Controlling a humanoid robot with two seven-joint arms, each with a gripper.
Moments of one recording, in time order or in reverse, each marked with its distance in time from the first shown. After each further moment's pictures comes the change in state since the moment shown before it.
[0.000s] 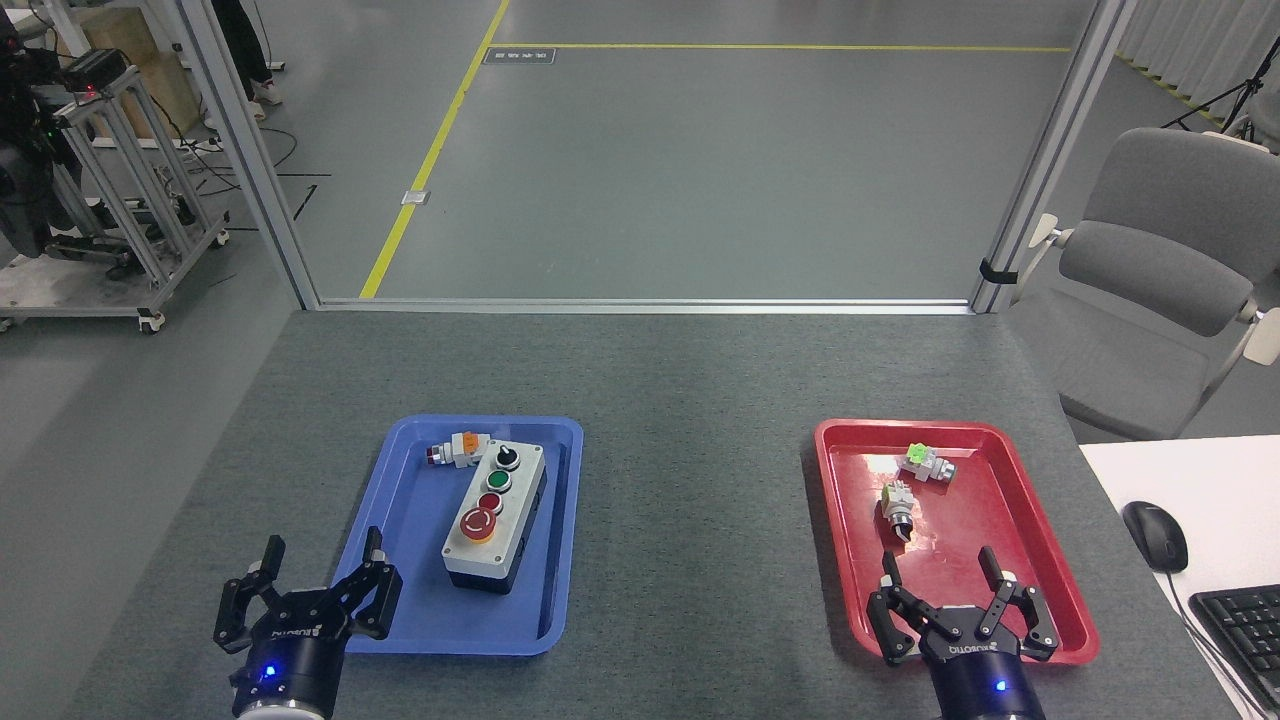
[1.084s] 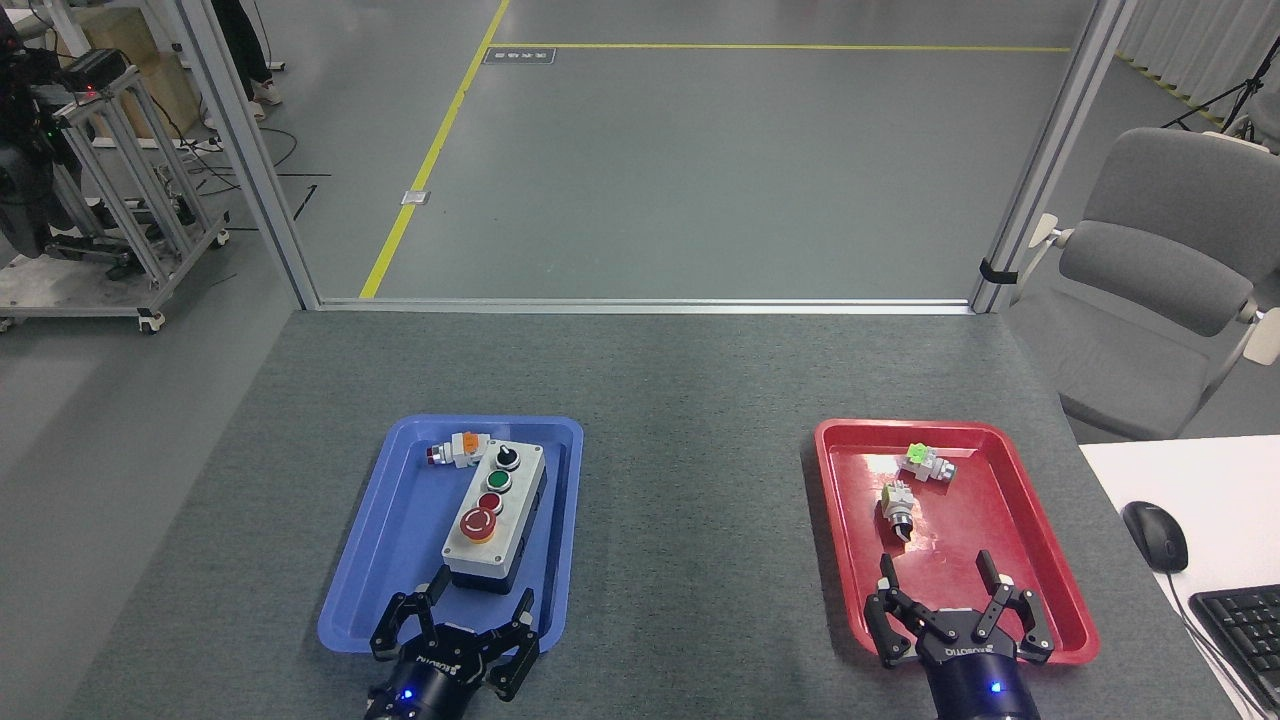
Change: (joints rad) left arm -0.058 -0.066 -0.177 0.200 -0.157 -0.194 0.016; right arm 0.002 -0.001 0.015 0.004 0.000 0.022 0.000
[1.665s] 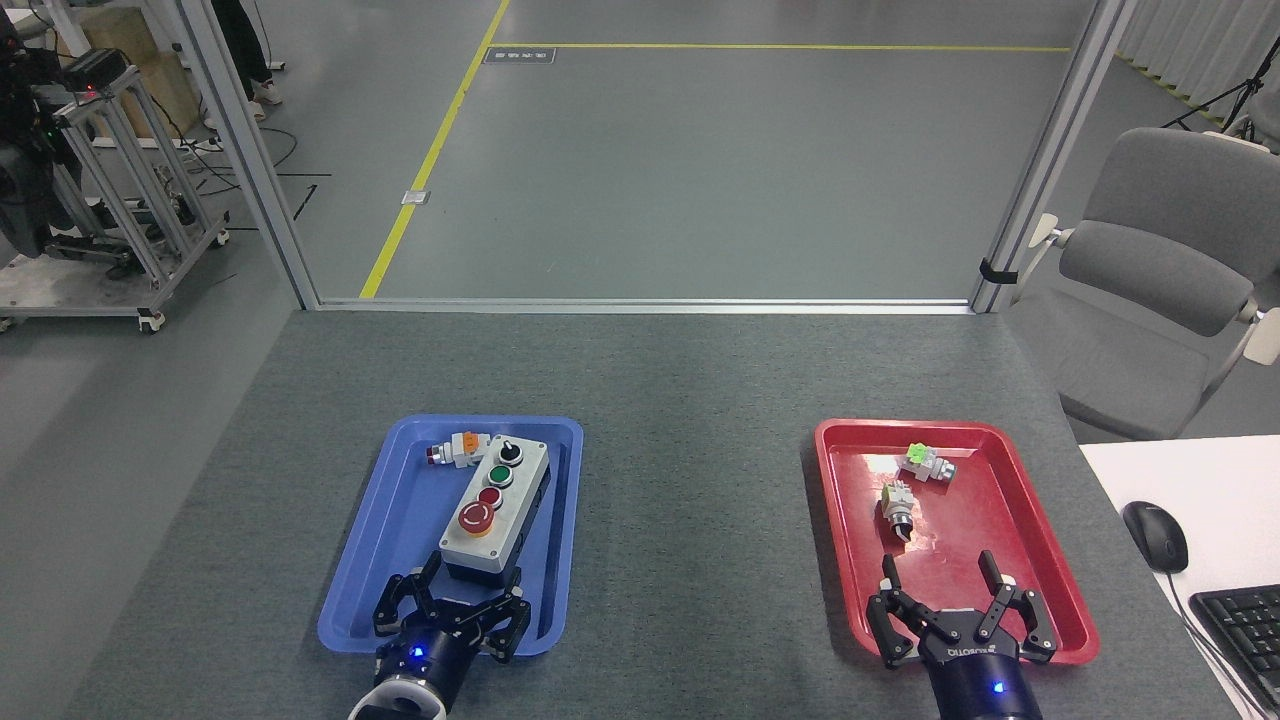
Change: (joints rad) left arm -0.158 0.000 -0.004 0.255 -0.011 0.102 -0.004; right arm 0.001 -0.007 0.000 0.002 0.000 0.000 0.006
